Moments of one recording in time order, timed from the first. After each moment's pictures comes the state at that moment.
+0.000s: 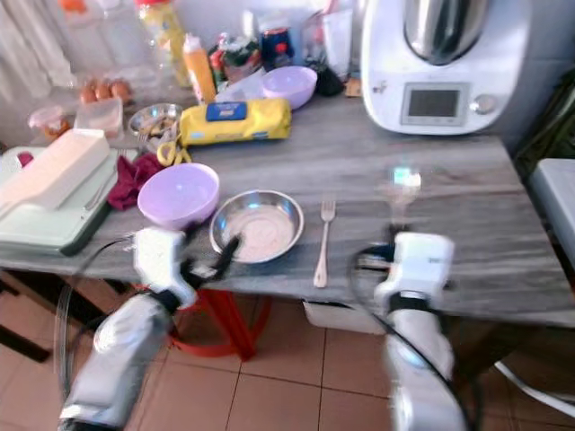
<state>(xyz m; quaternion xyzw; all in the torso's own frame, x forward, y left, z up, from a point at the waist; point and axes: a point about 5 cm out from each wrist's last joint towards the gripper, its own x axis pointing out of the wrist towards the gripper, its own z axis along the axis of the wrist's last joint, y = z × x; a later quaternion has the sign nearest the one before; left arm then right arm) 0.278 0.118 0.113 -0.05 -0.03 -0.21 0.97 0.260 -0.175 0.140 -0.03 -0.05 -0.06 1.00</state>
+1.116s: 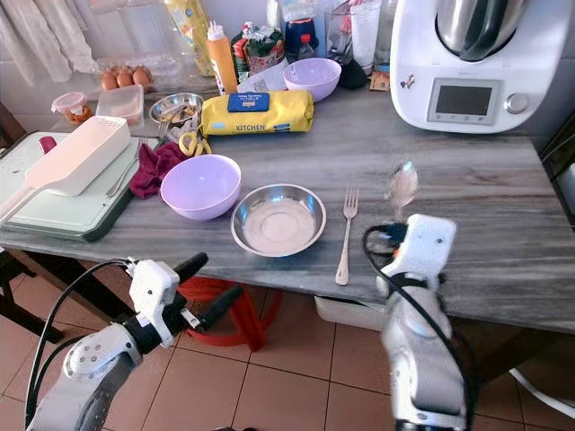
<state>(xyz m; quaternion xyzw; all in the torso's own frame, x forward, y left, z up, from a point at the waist) 0.244 0.132 0.096 0.00 0.02 -0.35 0.94 0.281 -0.177 0.137 0.06 0.03 -0.08 0.99</state>
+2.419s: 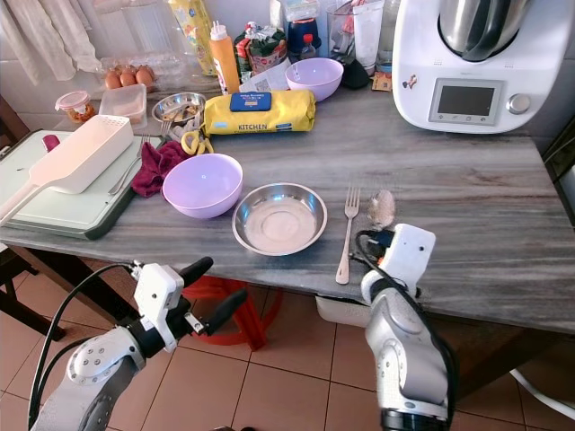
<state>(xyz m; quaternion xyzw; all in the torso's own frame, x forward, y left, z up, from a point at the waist) 0.239 0.128 0.092 0.00 0.03 -0.36 0.93 0.289 -0.169 0.116 0.13 0.10 -0.09 0.98</state>
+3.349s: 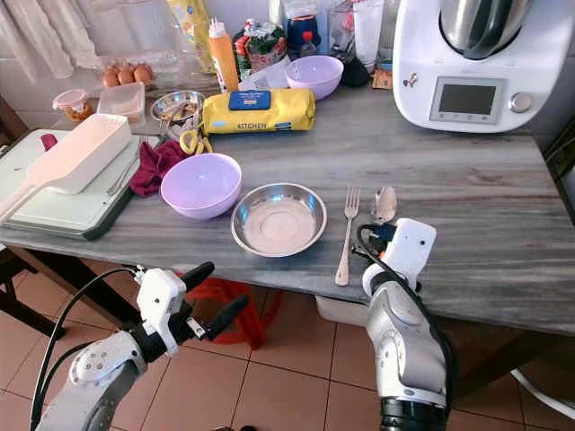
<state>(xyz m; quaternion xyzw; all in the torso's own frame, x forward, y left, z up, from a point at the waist) 0.238 0.126 0.087 0.00 0.03 -0.37 0.93 0.299 -0.169 0.118 0.13 0.10 -0.08 0.98</state>
